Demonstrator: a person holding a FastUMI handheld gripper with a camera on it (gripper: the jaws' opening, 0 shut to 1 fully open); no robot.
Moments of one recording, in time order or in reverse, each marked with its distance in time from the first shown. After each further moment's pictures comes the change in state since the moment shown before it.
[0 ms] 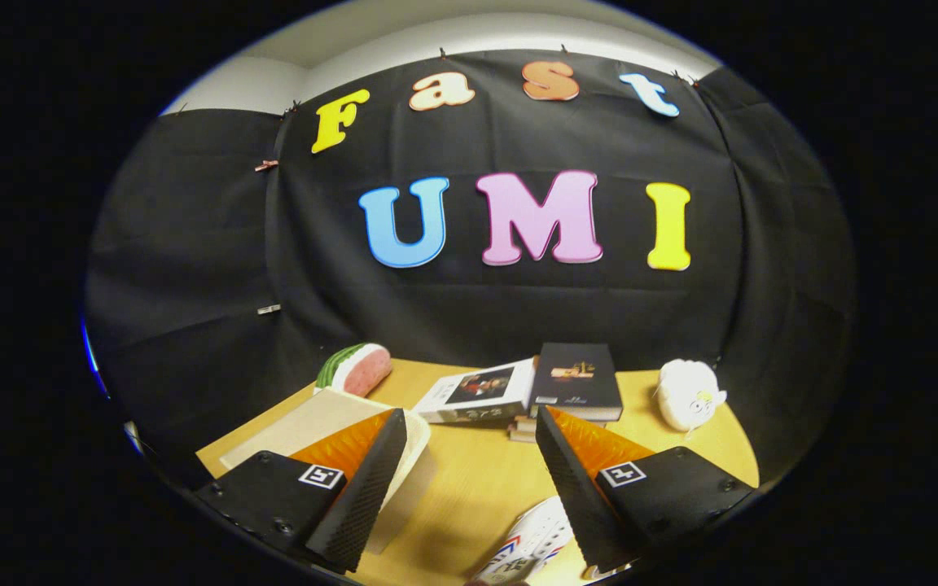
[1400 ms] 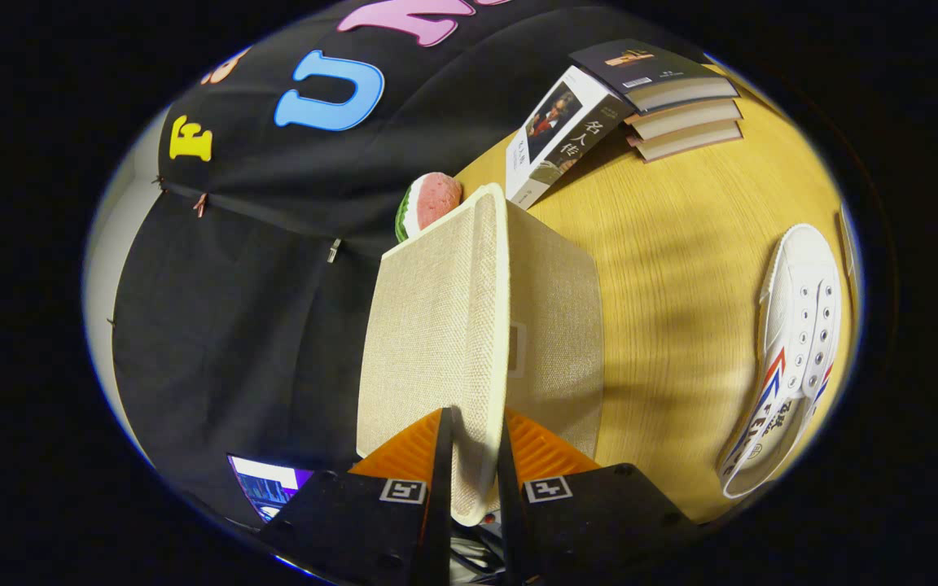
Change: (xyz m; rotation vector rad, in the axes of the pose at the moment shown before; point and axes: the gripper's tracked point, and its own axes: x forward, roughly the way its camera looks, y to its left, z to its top) arm 0.034 0.114 -0.144 0.741 0.730 0.329
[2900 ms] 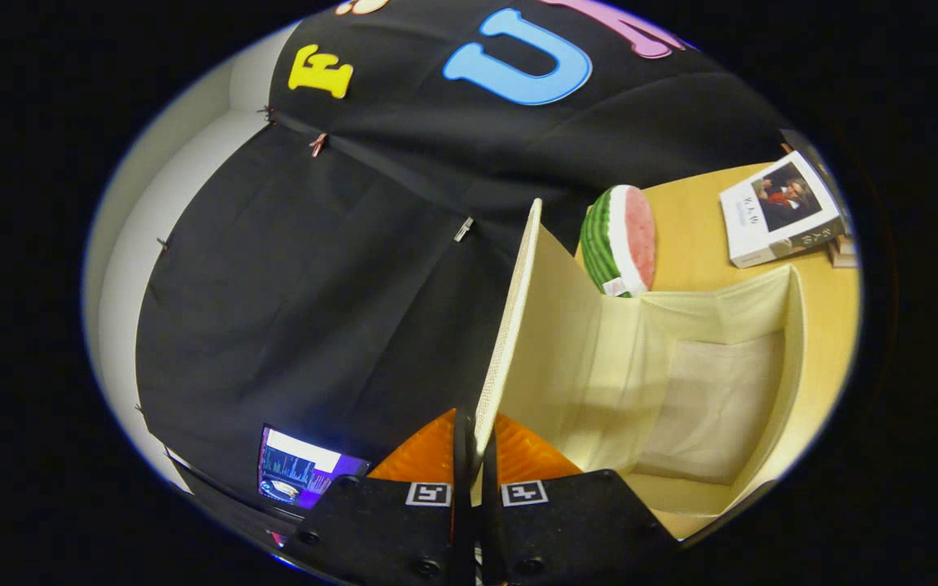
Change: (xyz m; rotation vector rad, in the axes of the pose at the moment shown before) arm 0.069 0.266 -0.028 -0.329 0.029 0.253
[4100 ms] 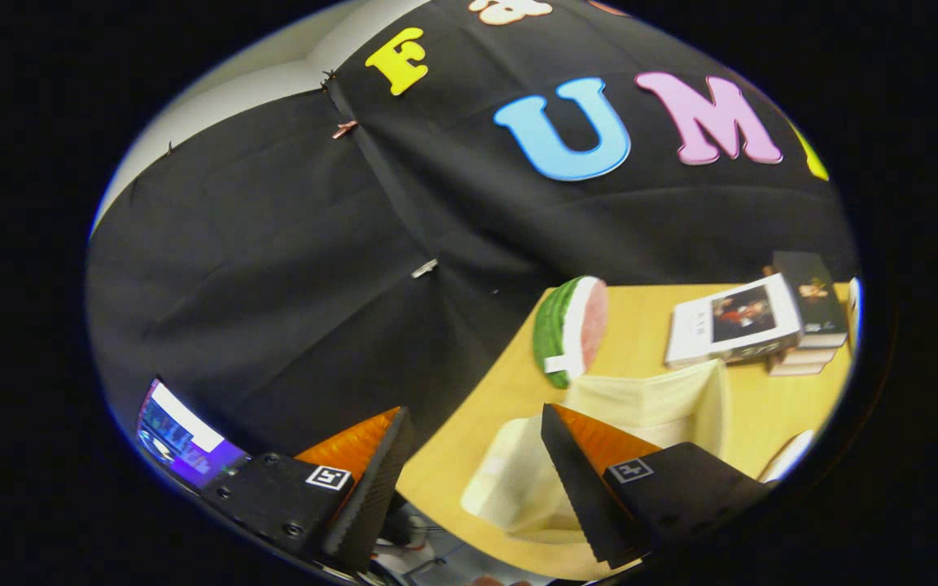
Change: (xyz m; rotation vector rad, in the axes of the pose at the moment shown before) arm -0.051 -0.060 0.036 -0.384 -0.278 -0.364
